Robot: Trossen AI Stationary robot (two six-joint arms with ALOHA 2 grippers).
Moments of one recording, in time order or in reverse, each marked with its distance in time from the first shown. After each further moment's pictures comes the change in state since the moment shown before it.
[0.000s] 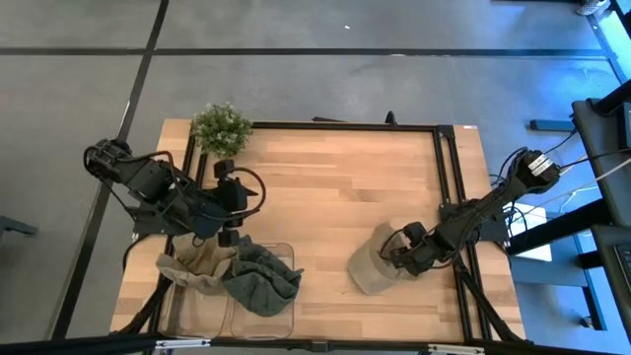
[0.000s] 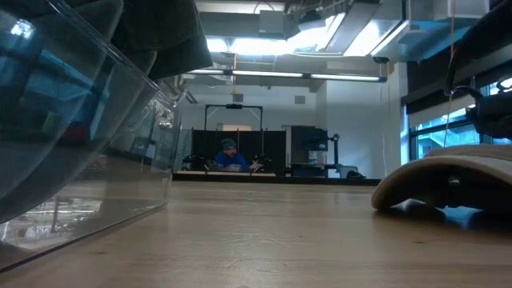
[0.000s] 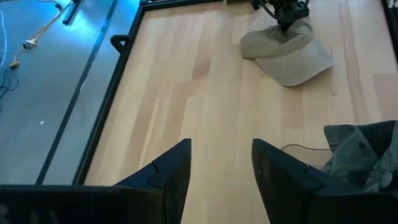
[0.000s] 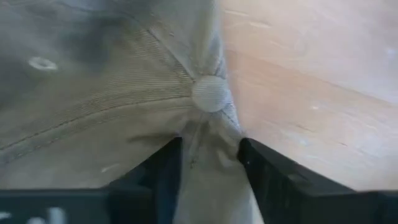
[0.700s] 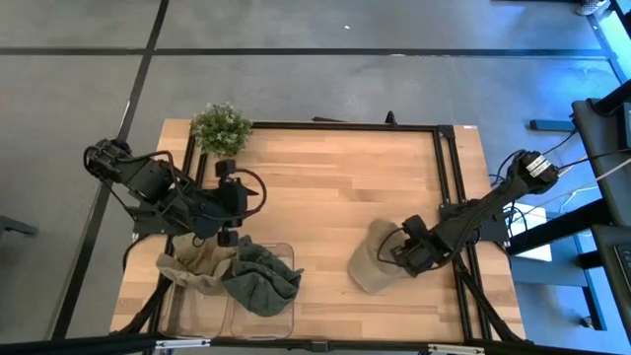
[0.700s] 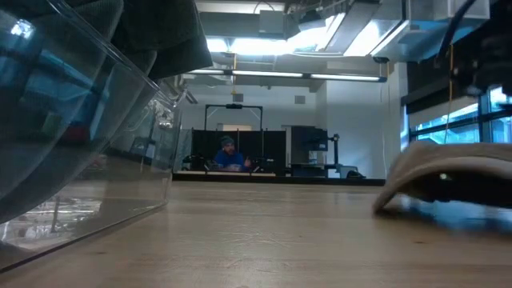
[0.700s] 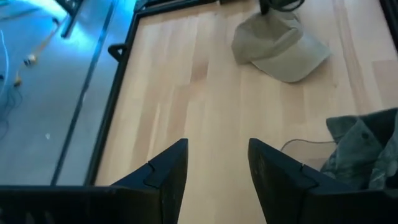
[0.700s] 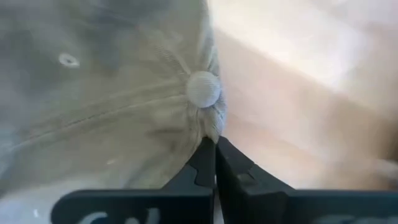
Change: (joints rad) left arm 0.000 0.000 0.000 0.006 -0.003 0.081; right arm -0.001 -0.008 0.210 -0.358 0.134 -0.181
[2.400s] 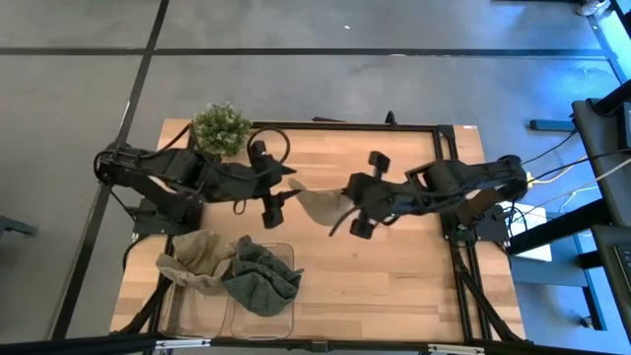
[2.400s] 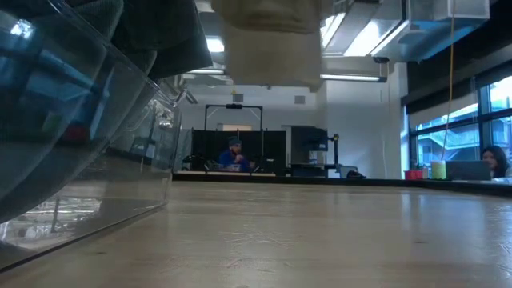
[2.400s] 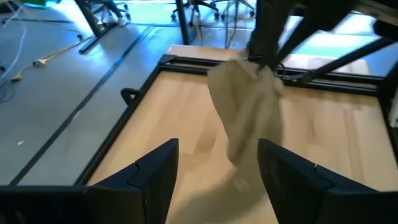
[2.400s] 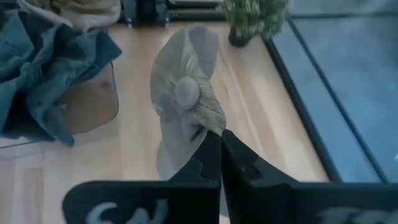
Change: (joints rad) left arm 0.246 0.078 0.001 0.449 0.062 0.076; right arm -0.322 0.340 1.326 -0.268 0.349 -1.463
